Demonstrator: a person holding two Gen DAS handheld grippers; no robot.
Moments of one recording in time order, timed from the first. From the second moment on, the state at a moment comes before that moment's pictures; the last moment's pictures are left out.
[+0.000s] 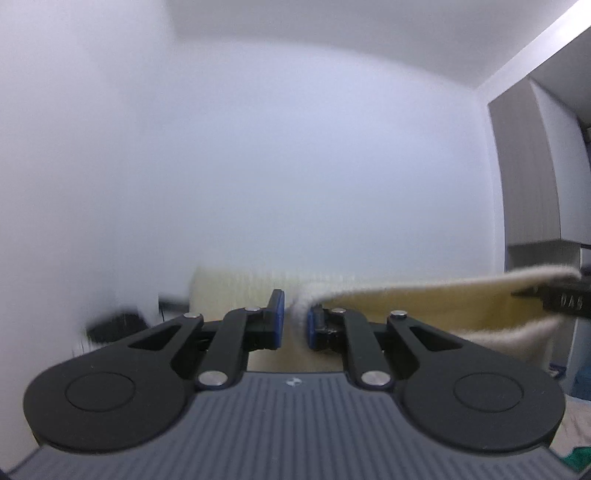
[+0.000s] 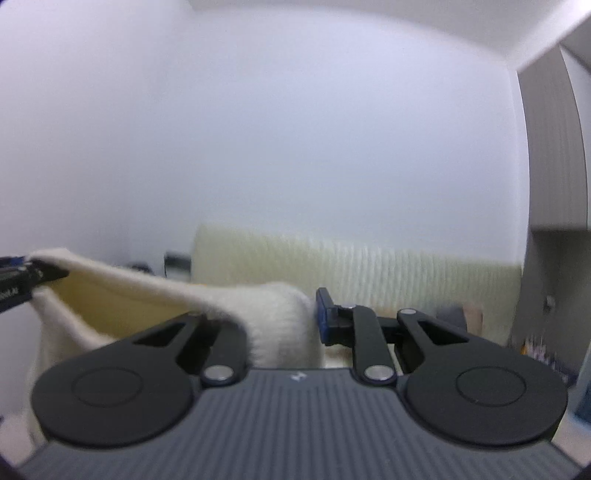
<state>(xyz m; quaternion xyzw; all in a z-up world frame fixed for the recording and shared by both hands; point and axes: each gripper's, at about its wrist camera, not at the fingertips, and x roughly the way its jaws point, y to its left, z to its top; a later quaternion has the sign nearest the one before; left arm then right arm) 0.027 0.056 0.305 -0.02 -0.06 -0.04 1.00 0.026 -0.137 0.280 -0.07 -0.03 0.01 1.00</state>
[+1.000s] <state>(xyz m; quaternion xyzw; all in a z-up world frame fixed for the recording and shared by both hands) 0.444 0.002 0.102 -0.01 0.16 -0.06 0.99 0.447 -0.201 0.078 -0.03 0.16 -0.05 0.99</state>
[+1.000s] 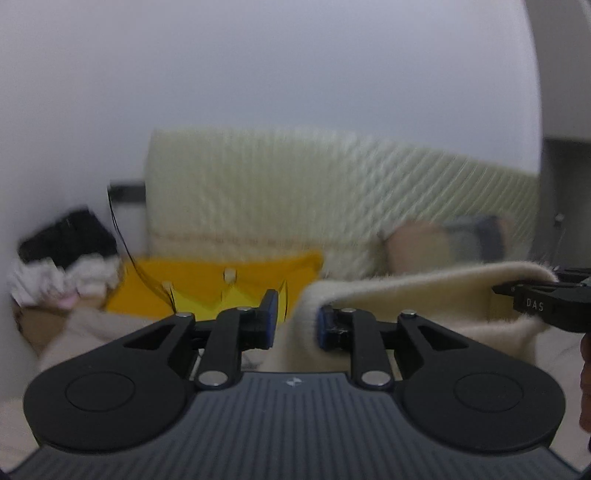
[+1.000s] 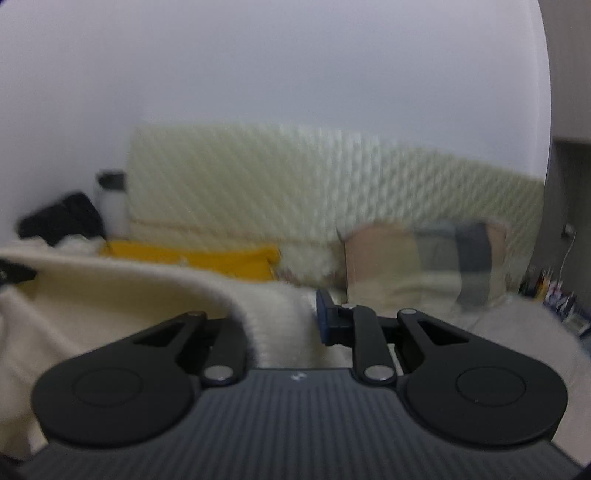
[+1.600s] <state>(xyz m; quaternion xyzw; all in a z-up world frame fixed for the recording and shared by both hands) 0.676 -0.004 -0.198 -0.04 0.37 -0.06 0.93 0.598 -0.225 -0.179 0.04 0.32 -0.06 0.95</state>
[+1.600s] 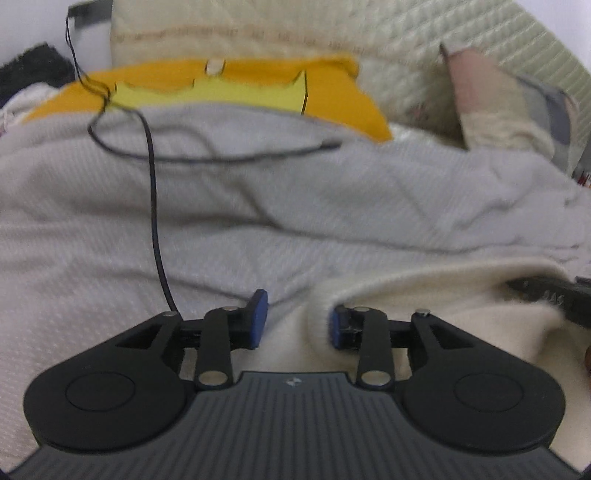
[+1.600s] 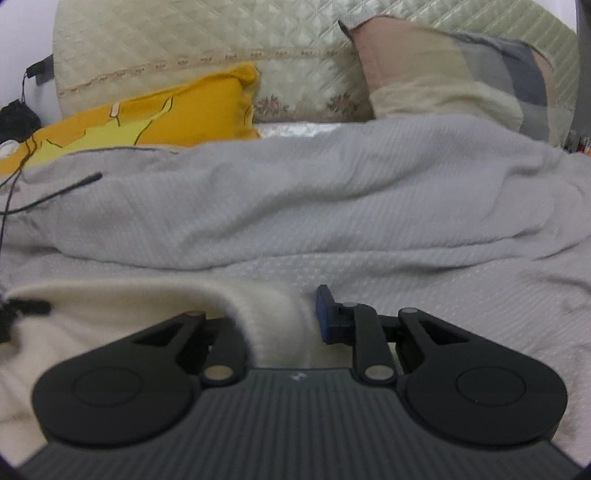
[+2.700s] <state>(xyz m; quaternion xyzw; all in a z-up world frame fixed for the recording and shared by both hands) 0.336 -0.012 0.010 -0.01 0.25 -0.13 0.96 0.288 -0.224 -0.025 0.07 0.22 -0.03 0.97</state>
